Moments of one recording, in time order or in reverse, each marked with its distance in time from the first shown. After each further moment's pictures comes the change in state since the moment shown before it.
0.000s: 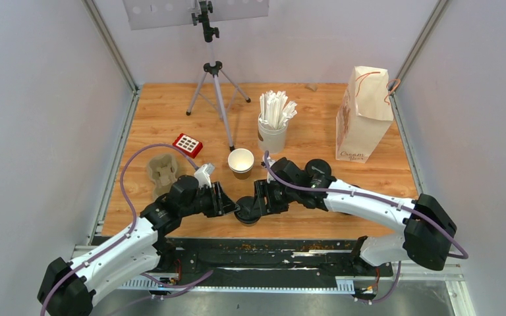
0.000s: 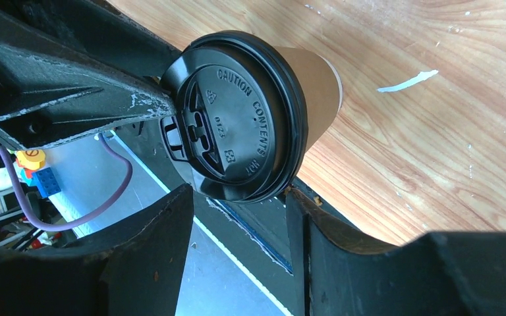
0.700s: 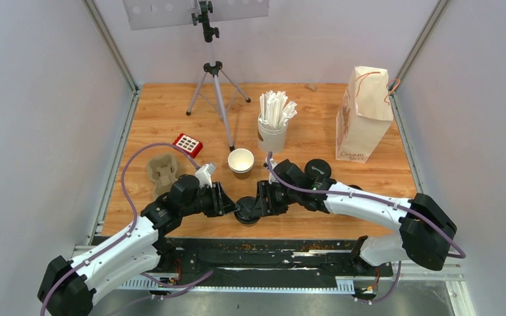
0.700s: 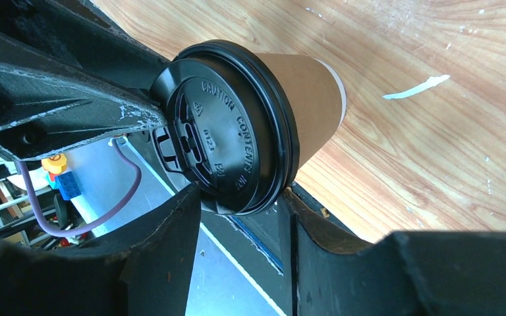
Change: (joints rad) left arm 0.000 0.014 0.010 -0.006 0.005 0.013; right arm -0.019 0.008 -0.076 0.114 -0.037 0.044
